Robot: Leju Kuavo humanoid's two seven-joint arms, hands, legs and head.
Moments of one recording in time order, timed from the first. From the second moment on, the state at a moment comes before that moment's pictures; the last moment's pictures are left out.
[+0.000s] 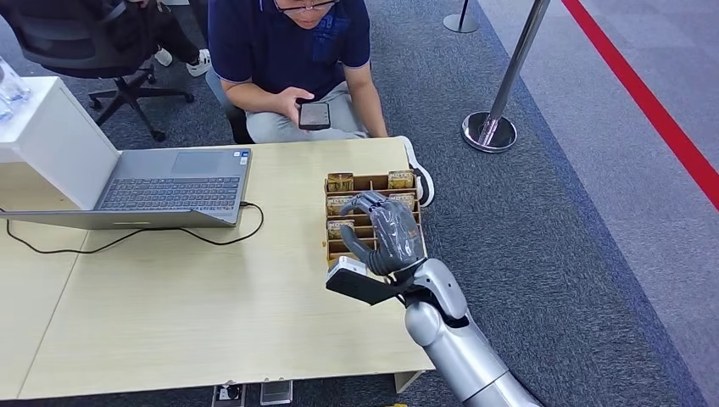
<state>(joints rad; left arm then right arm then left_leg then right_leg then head) -0.14 0.02 -1.26 -0.14 0.71 0.24 0.04 -0.32 0.05 0.44 -1.28 0.83 -0.35 -0.26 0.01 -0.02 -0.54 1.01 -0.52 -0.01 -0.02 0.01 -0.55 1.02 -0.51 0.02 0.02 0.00</state>
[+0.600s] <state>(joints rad) -0.13 0.02 -1.28 -0.14 0.73 0.25 0.07 -0.39 0.05 0.47 -1.12 1.06 -0.49 -0.06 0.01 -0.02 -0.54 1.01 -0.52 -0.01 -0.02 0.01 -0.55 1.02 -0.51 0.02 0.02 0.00</state>
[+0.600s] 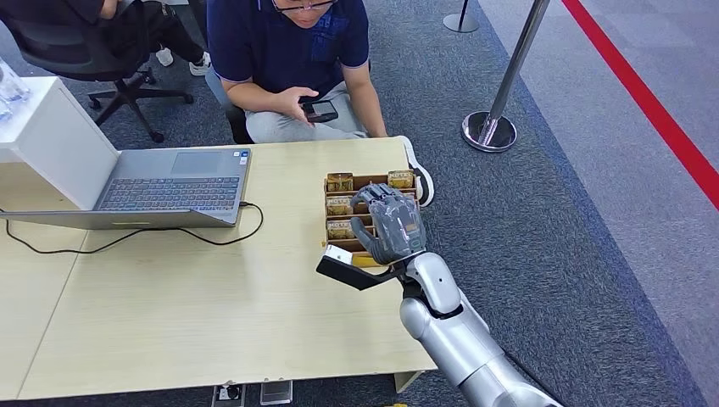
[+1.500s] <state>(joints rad) -0.13 0.02 -1.31 -0.14 0.74 0.25 0.07 -0.42 0.04 0.35 -0.97 1.12 -0.50 -0.03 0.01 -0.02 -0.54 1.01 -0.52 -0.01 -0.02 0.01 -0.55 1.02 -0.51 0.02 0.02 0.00</state>
